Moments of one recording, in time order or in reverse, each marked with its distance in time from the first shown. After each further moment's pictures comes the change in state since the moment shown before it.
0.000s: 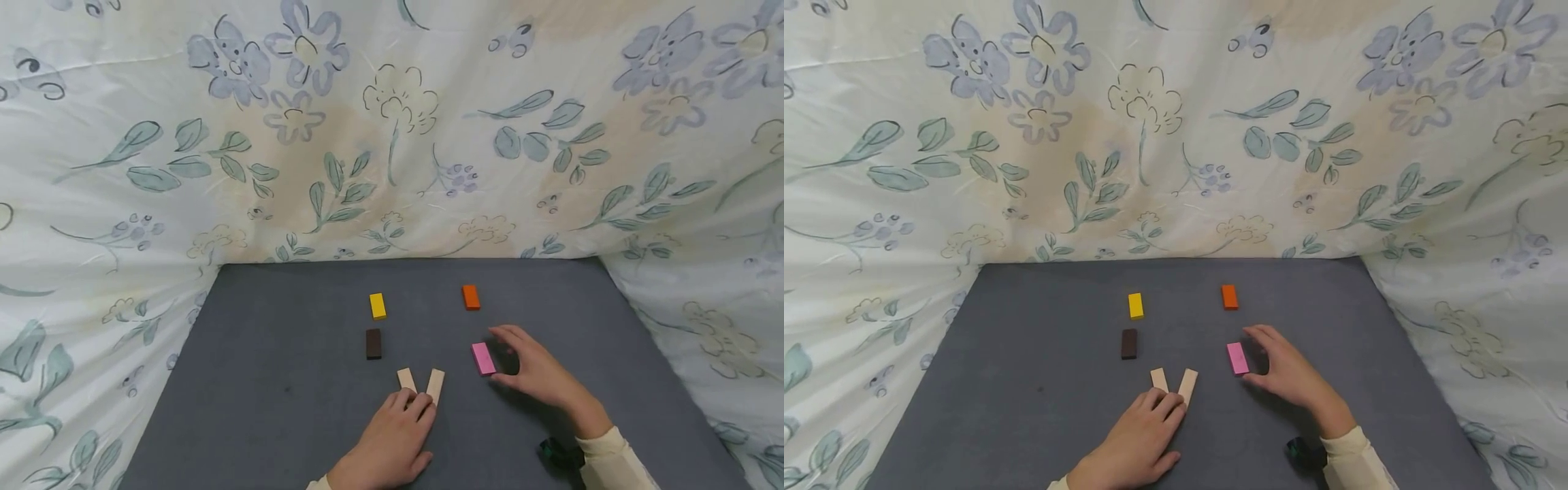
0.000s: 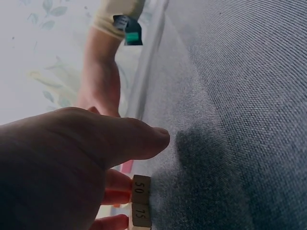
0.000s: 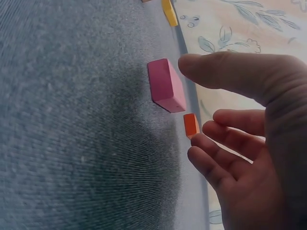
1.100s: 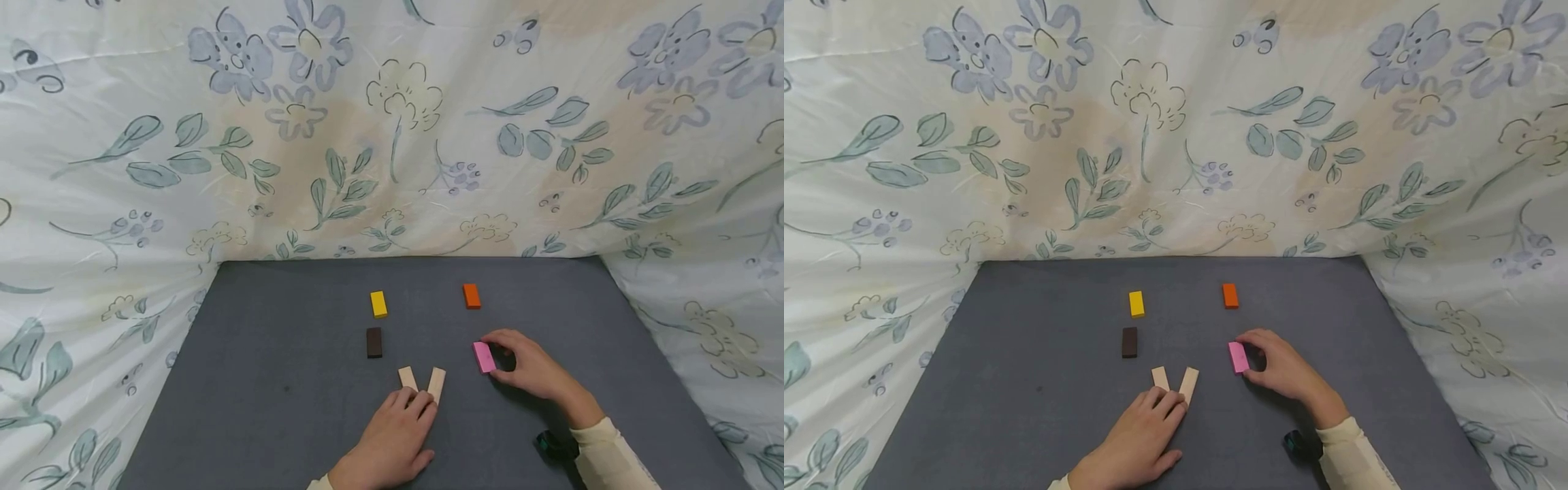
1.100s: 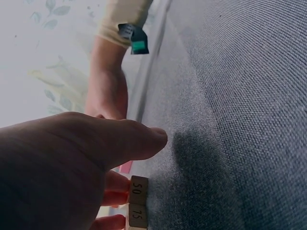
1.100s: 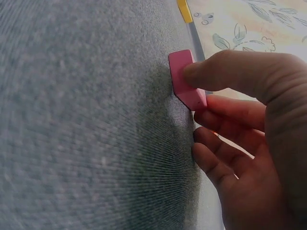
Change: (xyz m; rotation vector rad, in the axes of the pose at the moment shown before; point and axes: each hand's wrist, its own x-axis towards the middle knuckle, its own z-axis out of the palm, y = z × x) left_hand 0.002 0.001 -0.004 -0.041 -0.087 -0.045; right_hand 0.008 0.005 0.010 -0.021 -0.060 -0.009
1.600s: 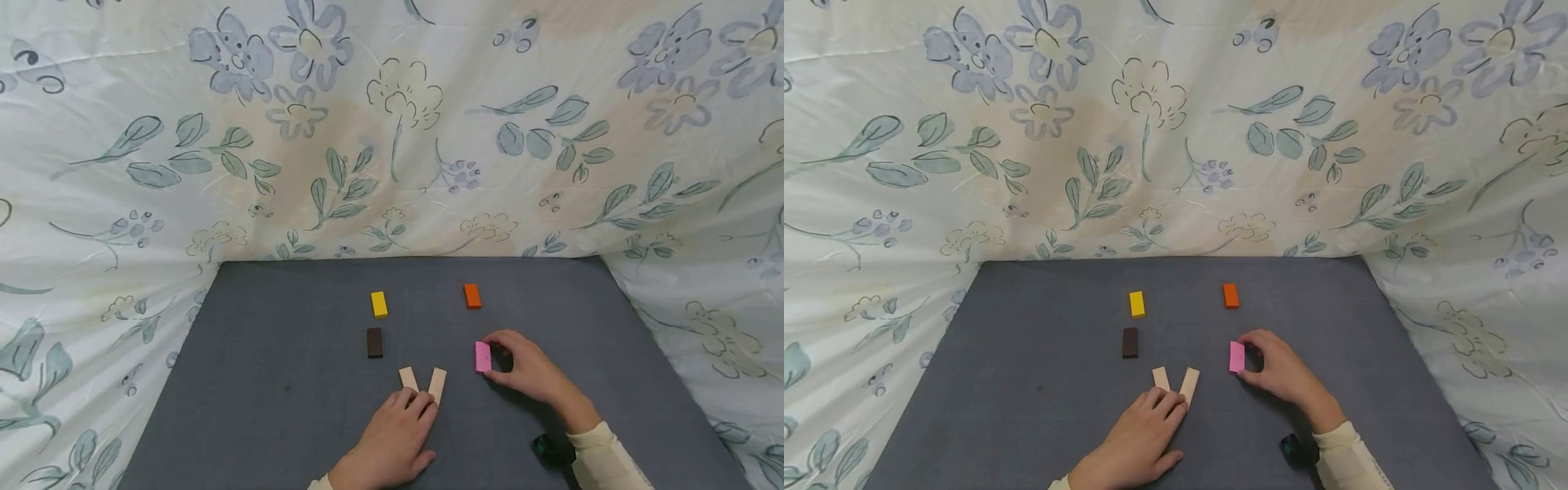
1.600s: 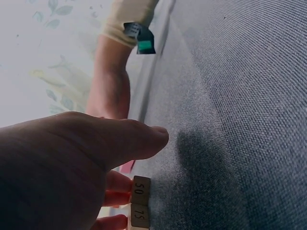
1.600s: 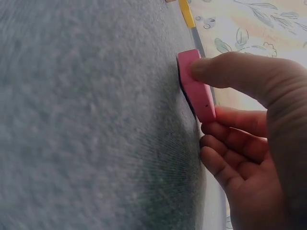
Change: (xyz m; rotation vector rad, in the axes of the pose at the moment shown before) left_hand 0.001 -0.002 0.001 -0.013 -0.004 0.001; right_hand 0.003 0.001 0.011 -0.022 0.082 0.020
